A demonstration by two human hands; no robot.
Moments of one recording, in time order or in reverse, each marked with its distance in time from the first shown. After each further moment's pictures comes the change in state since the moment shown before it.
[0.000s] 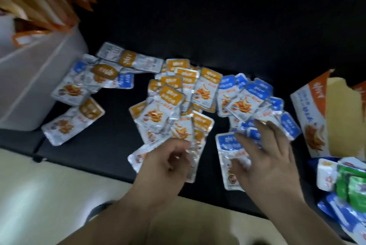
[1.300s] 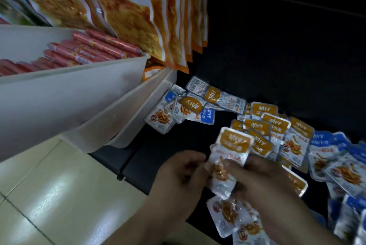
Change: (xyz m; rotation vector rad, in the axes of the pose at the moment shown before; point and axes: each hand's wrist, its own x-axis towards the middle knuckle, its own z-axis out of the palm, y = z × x) left_hand 0.032 -0.006 -0.144 -0.023 0.249 -0.029; right_hand 0.090 -0.202 -0.012 1.290 -0.535 0.547
